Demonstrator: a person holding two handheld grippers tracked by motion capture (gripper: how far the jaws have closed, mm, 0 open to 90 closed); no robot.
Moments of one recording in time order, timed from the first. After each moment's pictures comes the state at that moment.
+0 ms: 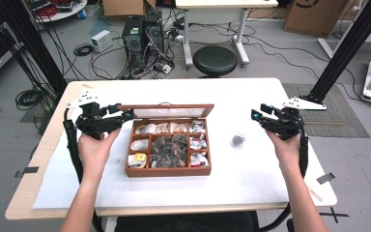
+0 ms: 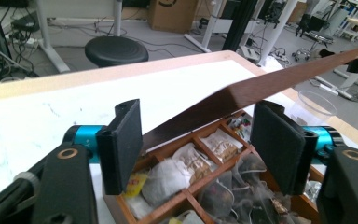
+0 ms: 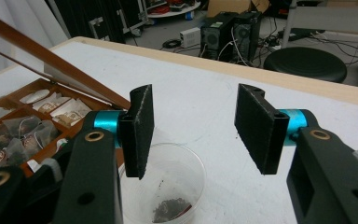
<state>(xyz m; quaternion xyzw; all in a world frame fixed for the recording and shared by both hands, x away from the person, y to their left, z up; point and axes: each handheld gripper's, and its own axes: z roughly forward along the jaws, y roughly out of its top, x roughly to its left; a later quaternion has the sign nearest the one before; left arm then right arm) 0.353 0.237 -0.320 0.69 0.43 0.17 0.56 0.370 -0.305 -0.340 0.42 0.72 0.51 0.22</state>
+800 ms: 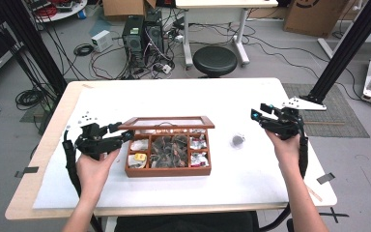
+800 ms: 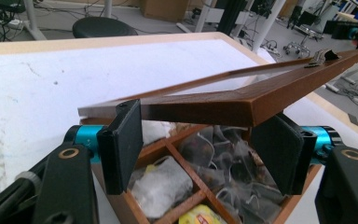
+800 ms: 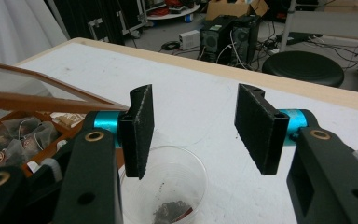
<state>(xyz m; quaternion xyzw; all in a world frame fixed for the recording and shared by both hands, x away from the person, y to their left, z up) 0.315 0.239 -0.352 0.70 0.43 0.14 0.56 0.368 -0.303 -0.338 0.41 0.72 0.51 0.22</state>
